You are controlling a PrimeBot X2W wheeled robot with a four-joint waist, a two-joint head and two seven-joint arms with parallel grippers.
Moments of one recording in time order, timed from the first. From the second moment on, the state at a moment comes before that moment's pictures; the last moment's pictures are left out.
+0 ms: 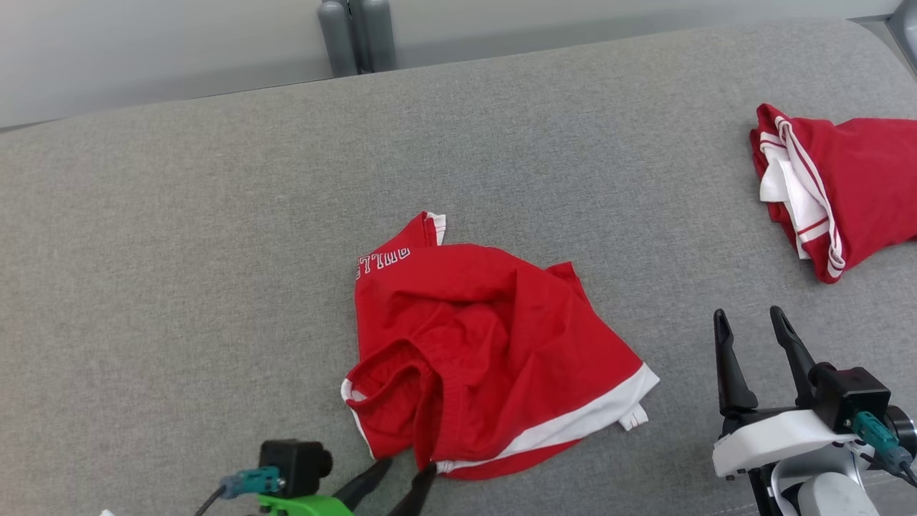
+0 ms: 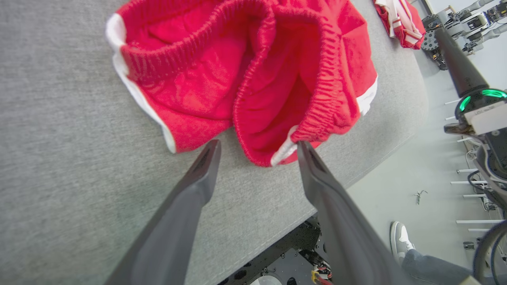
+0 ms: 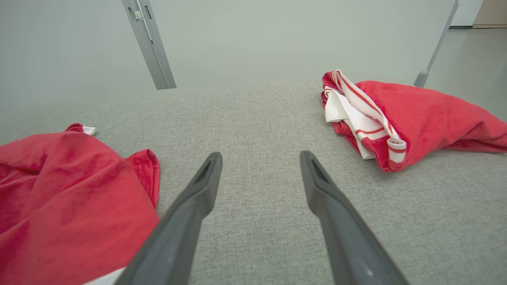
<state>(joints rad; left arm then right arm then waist) -0.01 0.40 -0.70 -0.11 -0.92 0.12 0.19 -0.03 -0.05 -0.07 0.18 0.11 0.13 -0.26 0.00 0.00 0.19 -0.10</state>
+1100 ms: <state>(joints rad) -0.33 0.44 -0.64 0.22 -0.90 0.09 0.27 -0.03 -0.05 -0.06 0.18 0.13 0.13 -0.26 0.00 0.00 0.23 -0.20</state>
